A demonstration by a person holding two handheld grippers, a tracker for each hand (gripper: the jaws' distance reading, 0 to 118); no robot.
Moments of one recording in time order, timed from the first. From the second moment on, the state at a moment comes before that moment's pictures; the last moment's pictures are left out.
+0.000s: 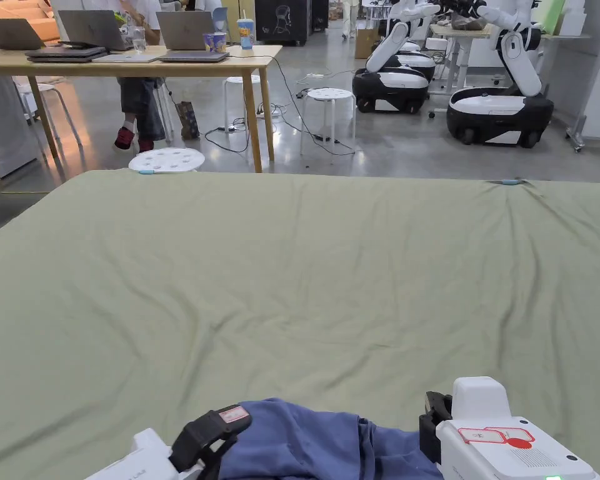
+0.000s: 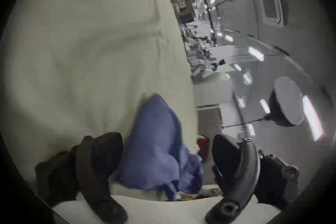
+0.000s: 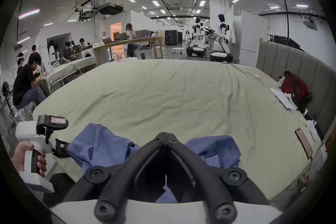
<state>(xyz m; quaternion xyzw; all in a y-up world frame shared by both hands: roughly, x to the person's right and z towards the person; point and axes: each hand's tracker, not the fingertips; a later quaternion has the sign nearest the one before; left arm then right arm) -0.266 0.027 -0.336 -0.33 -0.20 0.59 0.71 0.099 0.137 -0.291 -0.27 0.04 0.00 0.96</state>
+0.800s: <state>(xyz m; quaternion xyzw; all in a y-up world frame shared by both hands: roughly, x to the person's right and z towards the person) -0.236 0.164 -0.315 -0.19 -0.03 0.06 0.98 0.131 0.137 -0.293 -0.27 0.02 0.00 0.96</state>
